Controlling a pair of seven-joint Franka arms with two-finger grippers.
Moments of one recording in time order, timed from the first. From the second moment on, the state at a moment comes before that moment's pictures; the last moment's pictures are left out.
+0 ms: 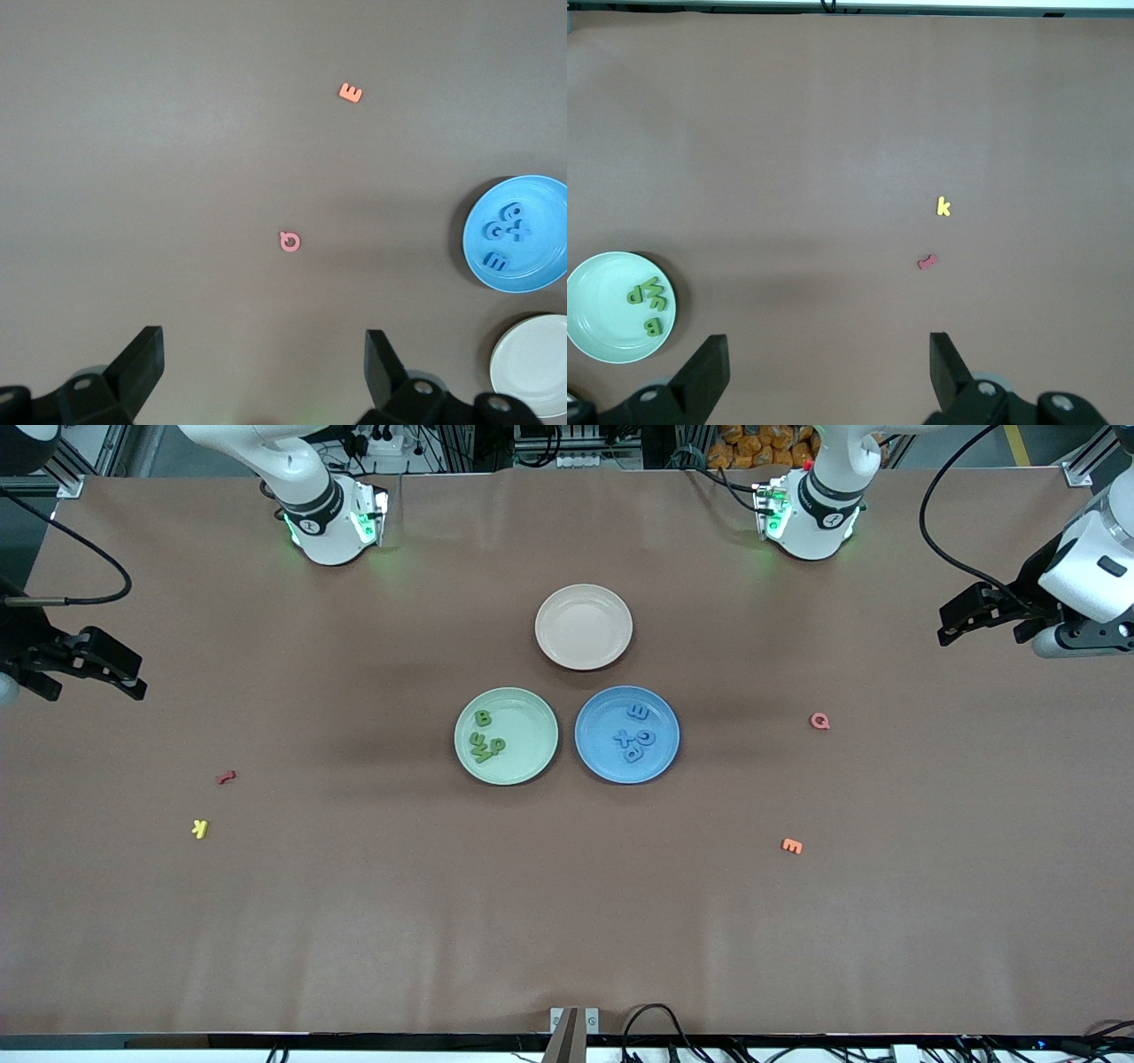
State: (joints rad) left arm -0.07 -0.12 0.00 -1.77 -0.01 1.62 -0.10; right arm 0.19 0.07 -0.17 -1.45 -0.01 1.61 0.02
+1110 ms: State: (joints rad) left arm -0.05 -0.10 0.01 -1.73 -0.01 1.62 -0.09; right arm 0.14 0.08 -0.12 -1.45 -0.01 1.61 0.04
